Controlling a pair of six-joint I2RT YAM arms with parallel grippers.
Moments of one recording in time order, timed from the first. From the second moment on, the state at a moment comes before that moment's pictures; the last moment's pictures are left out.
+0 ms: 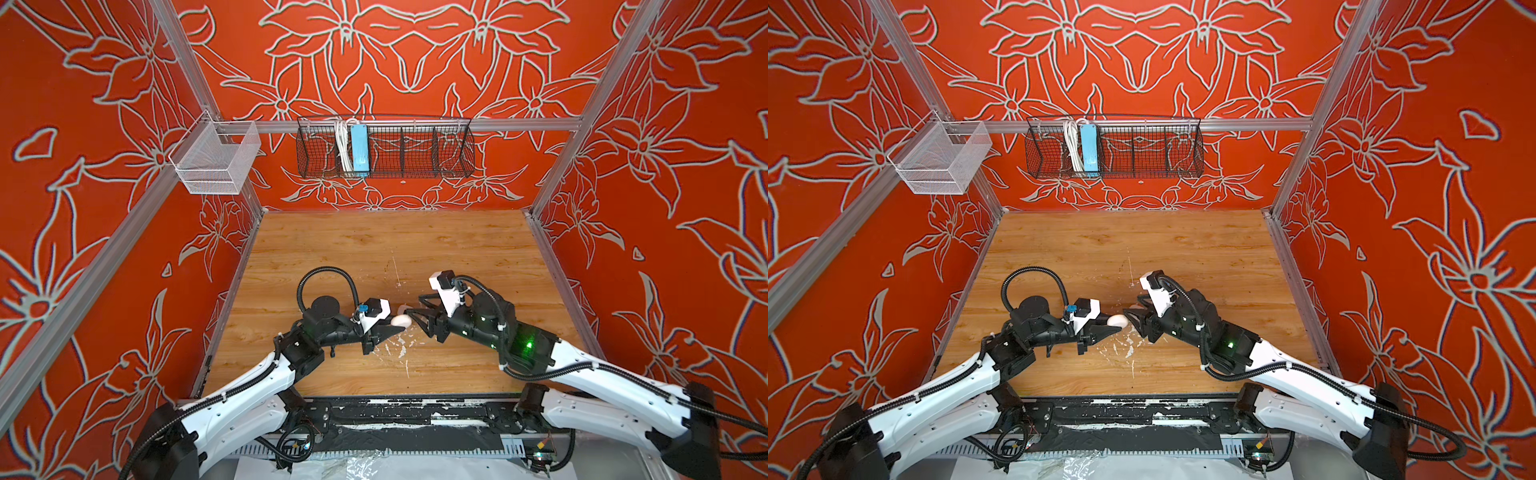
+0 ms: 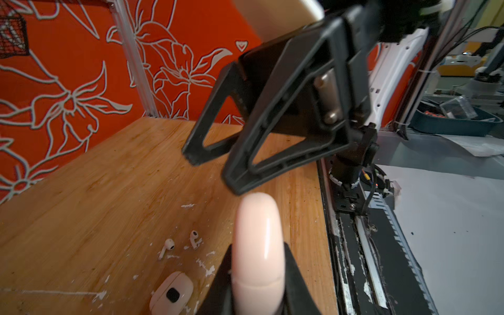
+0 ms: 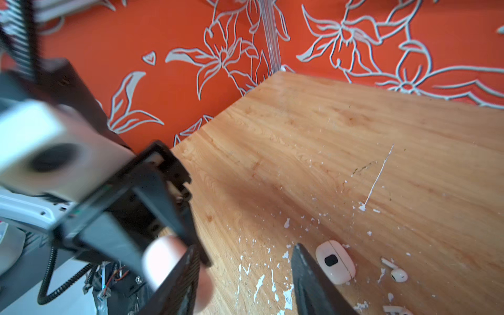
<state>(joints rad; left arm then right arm) -0.64 0.88 0.44 0.25 0.65 0.13 0.96 0.90 0.70 -0.05 -0.03 0.31</state>
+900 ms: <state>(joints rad) -0.64 0.87 0.45 0.22 0.56 0.12 1.03 0.94 0.70 -0.02 -0.09 0.28</state>
